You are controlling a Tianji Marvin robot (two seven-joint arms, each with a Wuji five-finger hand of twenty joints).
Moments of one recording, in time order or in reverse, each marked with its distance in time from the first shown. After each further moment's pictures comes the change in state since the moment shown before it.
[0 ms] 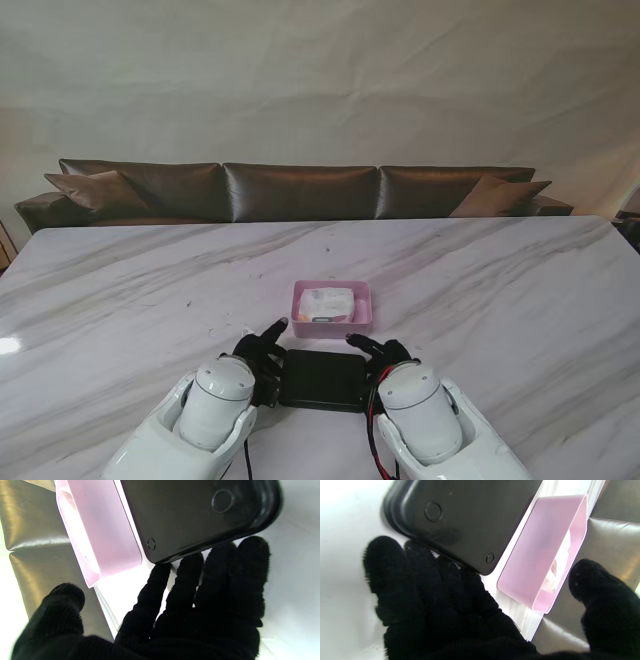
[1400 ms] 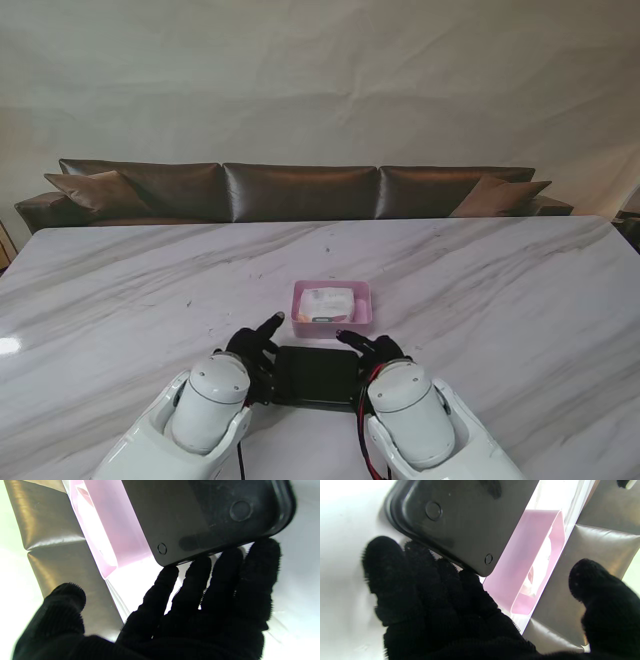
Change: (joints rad) left arm 0.020 0.026 -0.006 -0.067 0.053 -0.003 -0.010; right arm -0.007 -0.011 -0.030 -0.060 -0.019 0.027 -0.024; left_hand 0.000 0.000 0.000 0.000 0.000 0.098 -0.013 0.000 -0.004 0.091 -0.111 -0.063 -0.057 0.084 -0.159 -0.026 -0.021 0.088 -0.208 0.004; right_hand 0.000 0.000 -0.002 0.000 -0.001 0.018 -0.018 -0.001 -0.004 0.015 -0.036 -0.029 -0.001 0.008 -0.016 -0.012 -0.001 0.009 0.000 0.000
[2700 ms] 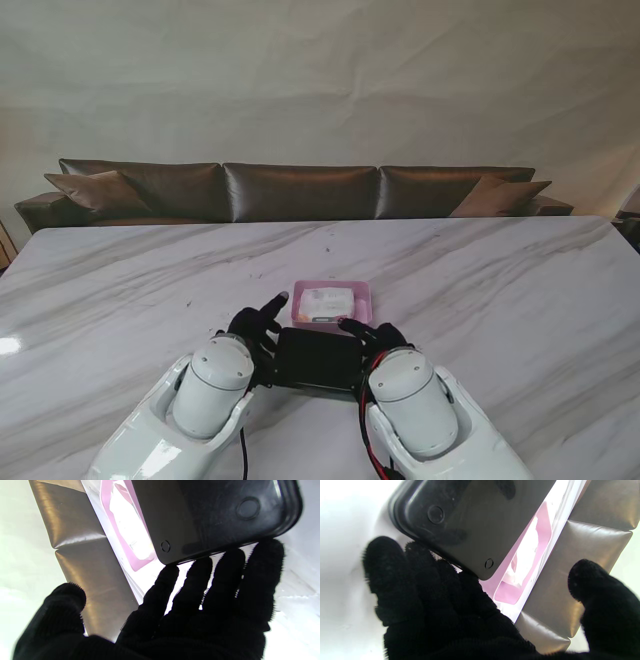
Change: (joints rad) left arm -0.043 -0.001 0.014 -0.050 0.028 0.026 0.002; right arm 0.022 -0.001 0.010 -0.037 -0.039 0.040 0.020; left_hand 0.000 0.000 0.000 0.000 0.001 0.005 0.011 0.000 0.000 0.010 -0.011 -0.003 -0.005 0.020 -0.007 -0.001 0.000 0.028 -0.046 0.000; right_hand 0.006 0.010 -0.009 0.000 -0.012 0.019 -0.010 -0.003 -0.011 0.009 -0.011 -0.001 -0.009 0.000 -0.020 -0.010 -0.004 0.000 0.000 0.000
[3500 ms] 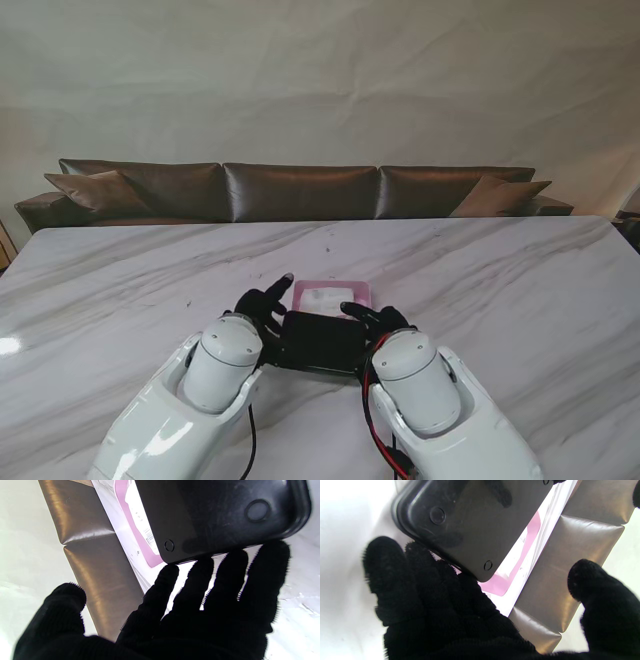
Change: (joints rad) left arm -0.101 -0.024 0.026 0.076 -0.033 -0.004 0.024; right arm 0.069 0.008 0.007 0.021 0.005 0.018 0.029; left_hand 0.000 0.000 0.000 0.000 0.001 0.000 0.015 0.000 0.000 0.013 -0.013 -0.007 -0.004 0.024 -0.013 -0.001 0.000 0.041 -0.064 0.000; right_hand 0.003 0.000 0.000 0.000 -0.011 0.017 -0.016 -0.006 -0.002 0.009 -0.004 -0.008 -0.001 0.000 -0.014 -0.002 0.000 0.000 0.000 0.000
